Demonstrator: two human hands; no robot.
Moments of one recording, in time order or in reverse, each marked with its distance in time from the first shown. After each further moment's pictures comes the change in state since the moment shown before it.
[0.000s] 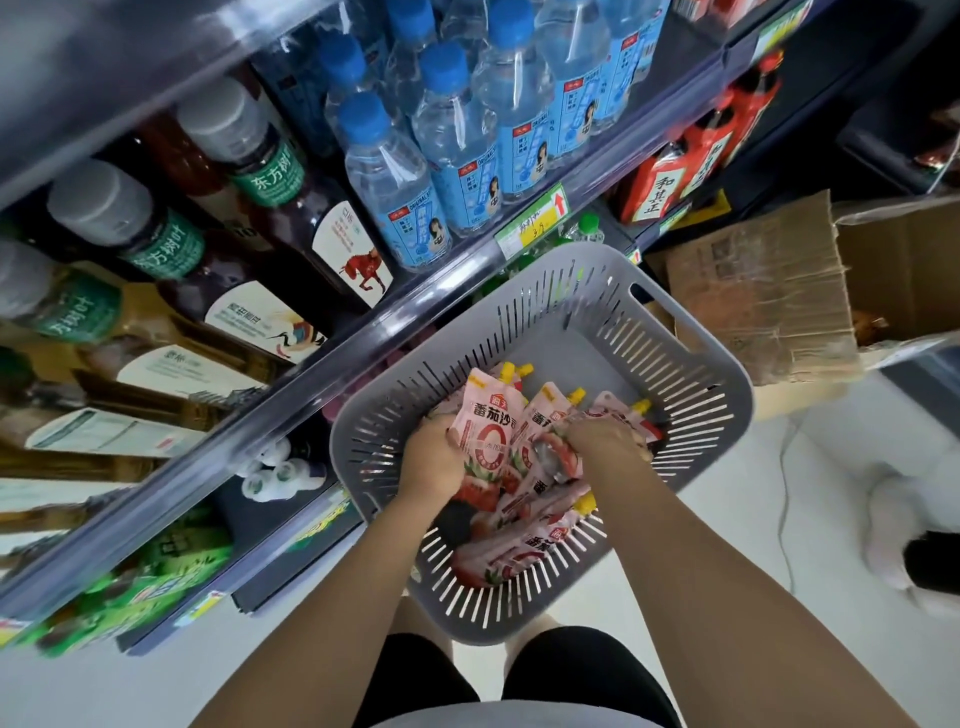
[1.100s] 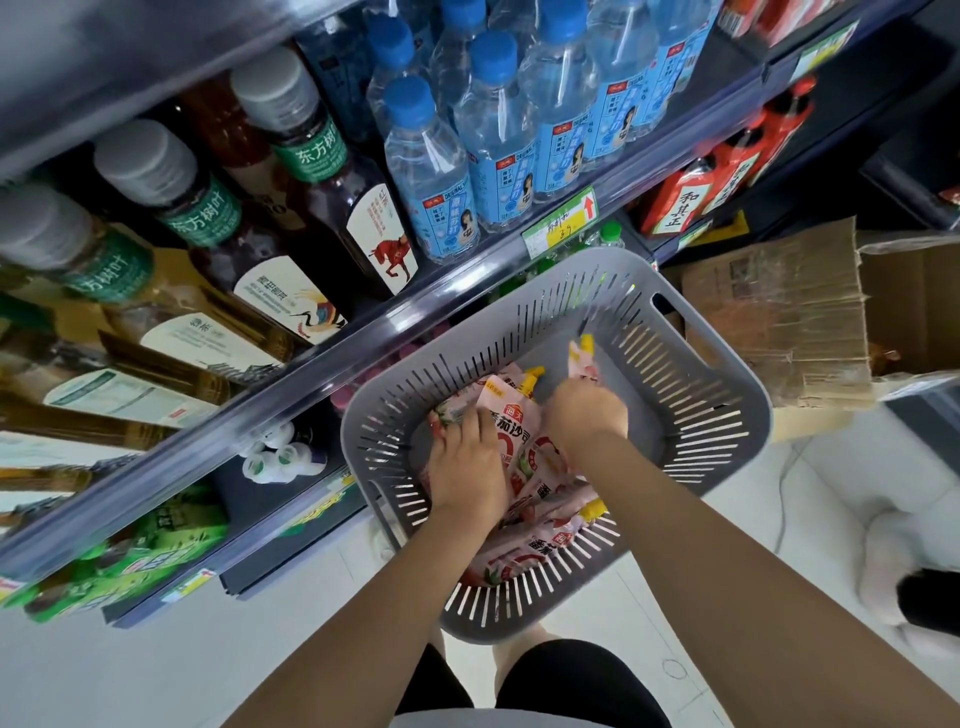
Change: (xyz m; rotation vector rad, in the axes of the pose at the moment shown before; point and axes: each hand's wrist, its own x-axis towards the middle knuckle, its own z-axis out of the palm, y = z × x) left_hand -0.025 0.005 0.024 0.668 0.019 0.279; right_hand -0.072 -0.030 -0.014 -0.782 0.346 -0.790
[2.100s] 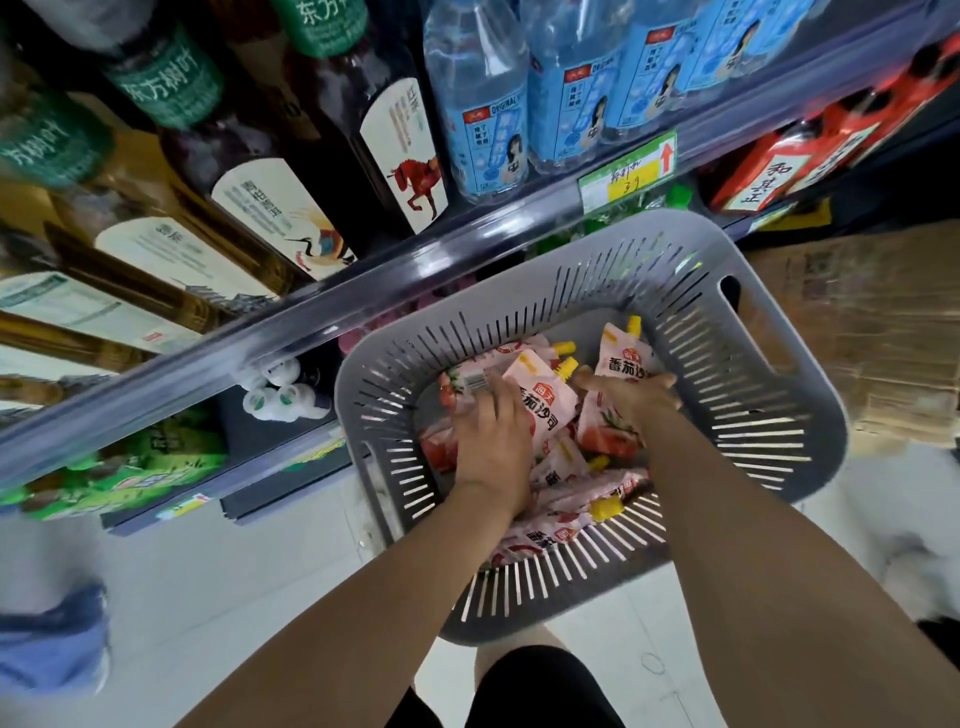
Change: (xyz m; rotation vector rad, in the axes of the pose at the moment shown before) left_hand 0.015 0.020 0.022 0.262 -0.197 -0.019; right_hand 0.073 0.047 0.047 0.654 -0.264 0.503
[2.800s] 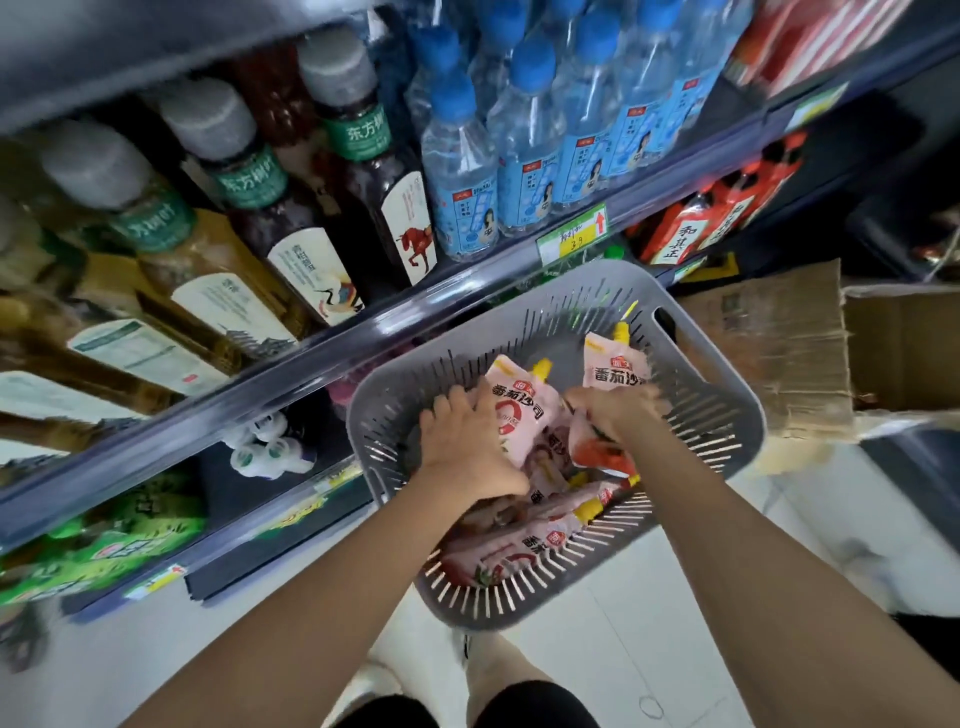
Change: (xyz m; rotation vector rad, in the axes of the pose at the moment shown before) left_hand -0.023 -0.037 -0.061 -0.348 0.026 -0.013; right_hand -0.065 -0.004 -0.028 -0.007 0.152 -0.088
